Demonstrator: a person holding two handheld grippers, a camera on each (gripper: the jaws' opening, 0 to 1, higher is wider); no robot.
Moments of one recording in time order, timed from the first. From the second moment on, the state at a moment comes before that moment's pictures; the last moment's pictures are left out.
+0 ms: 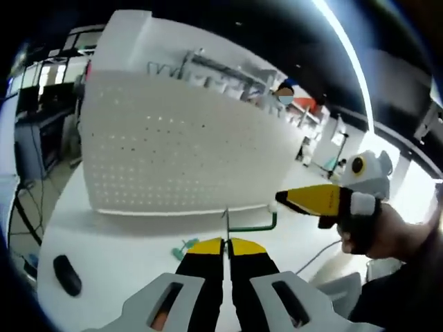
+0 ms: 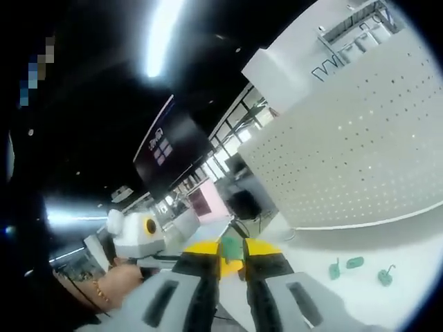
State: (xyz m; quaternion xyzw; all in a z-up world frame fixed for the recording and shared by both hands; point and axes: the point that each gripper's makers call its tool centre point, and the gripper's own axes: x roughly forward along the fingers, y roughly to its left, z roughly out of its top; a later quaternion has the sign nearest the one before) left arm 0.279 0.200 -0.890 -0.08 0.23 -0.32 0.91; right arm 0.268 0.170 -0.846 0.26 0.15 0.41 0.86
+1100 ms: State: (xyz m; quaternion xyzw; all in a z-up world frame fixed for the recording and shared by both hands) left arm 0.279 0.190 -0.868 -0.01 0.16 -0.33 0.93; right arm 0.271 0.191 -0.851 0.29 0.16 0.40 0.85
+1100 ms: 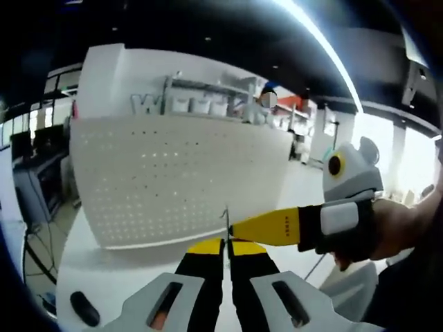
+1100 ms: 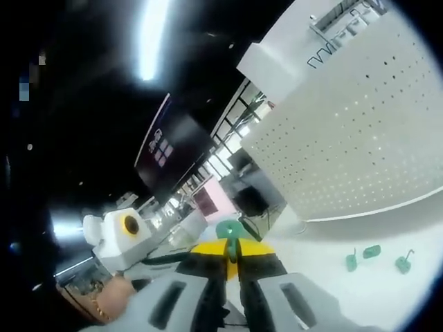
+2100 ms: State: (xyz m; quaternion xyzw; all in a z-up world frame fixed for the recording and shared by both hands) left arm 0.260 0.187 -0.887 -0.03 0.19 -0.40 0.90; right arm 0.267 0.196 -0.862 0.24 0.18 0.43 0.85
